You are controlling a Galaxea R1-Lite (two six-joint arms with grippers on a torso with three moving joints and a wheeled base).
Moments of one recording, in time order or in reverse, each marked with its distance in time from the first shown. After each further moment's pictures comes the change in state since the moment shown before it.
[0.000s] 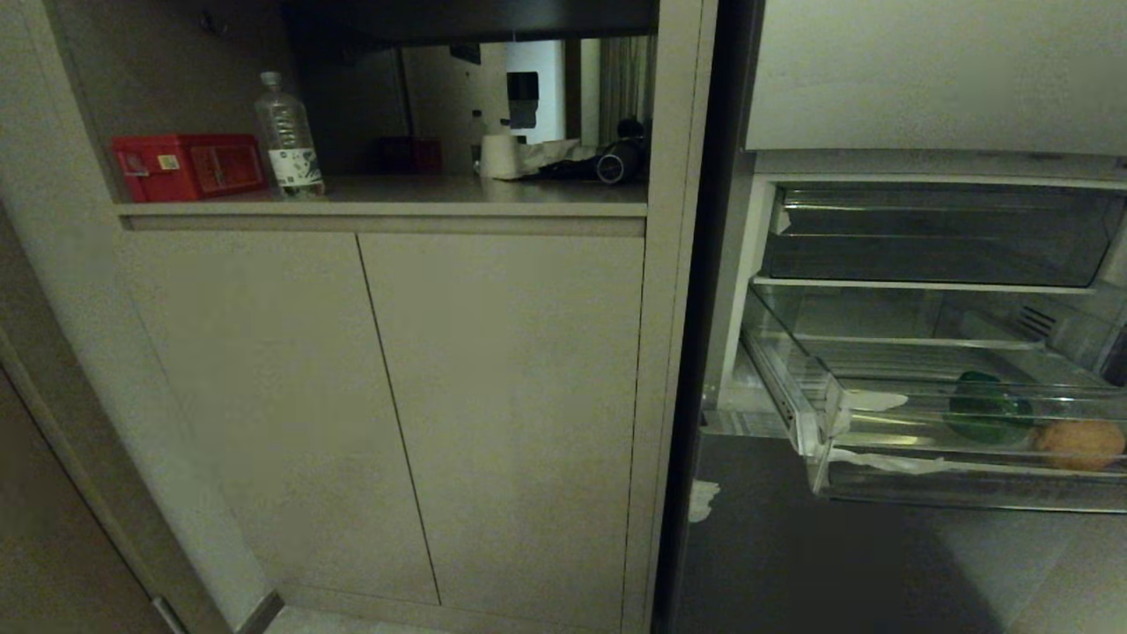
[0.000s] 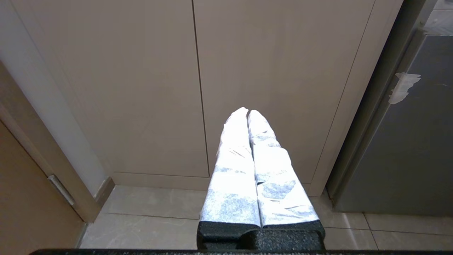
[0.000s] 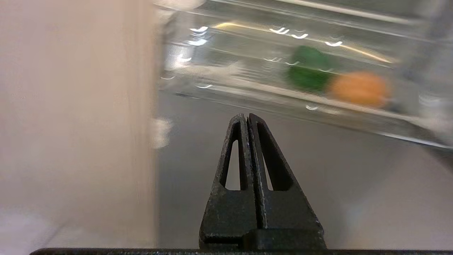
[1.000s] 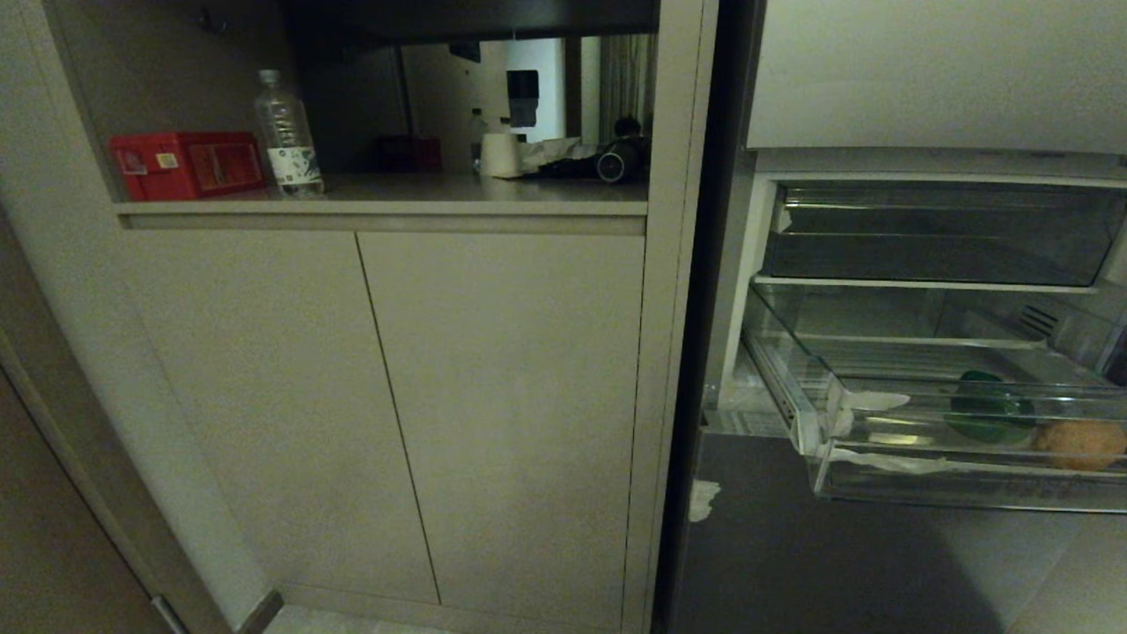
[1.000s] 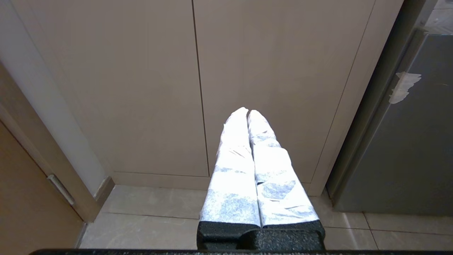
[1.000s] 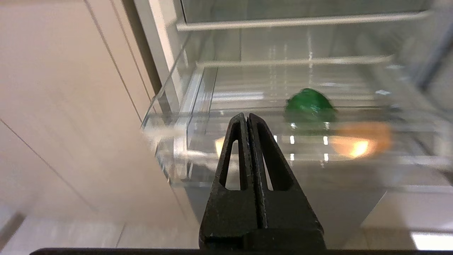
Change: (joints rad) left arm 0.000 0.000 0.000 0.001 0.000 0.000; right arm 0.031 0.852 -0.779 0.153 -0.128 0.239
